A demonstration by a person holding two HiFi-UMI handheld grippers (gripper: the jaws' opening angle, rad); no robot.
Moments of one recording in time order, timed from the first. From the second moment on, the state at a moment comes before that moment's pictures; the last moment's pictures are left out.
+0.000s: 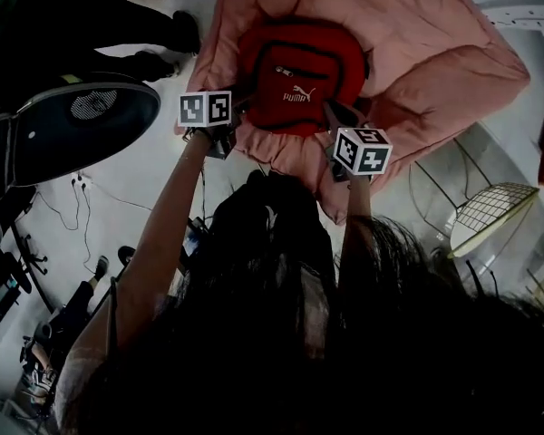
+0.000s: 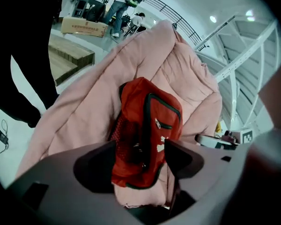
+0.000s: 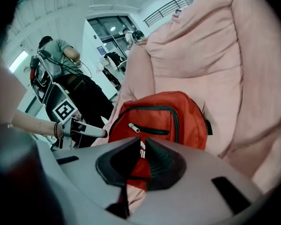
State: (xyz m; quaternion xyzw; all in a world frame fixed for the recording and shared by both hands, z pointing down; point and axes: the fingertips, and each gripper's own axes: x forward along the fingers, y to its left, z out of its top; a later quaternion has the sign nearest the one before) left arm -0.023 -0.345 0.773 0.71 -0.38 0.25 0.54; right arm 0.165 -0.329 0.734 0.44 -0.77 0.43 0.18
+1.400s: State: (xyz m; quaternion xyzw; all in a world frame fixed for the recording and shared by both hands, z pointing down) left arm -0.106 -0.094 0.504 0.86 -0.35 0.07 0.35; right arm 0.060 -0.071 0.528 0.46 -0.81 0.33 0.12
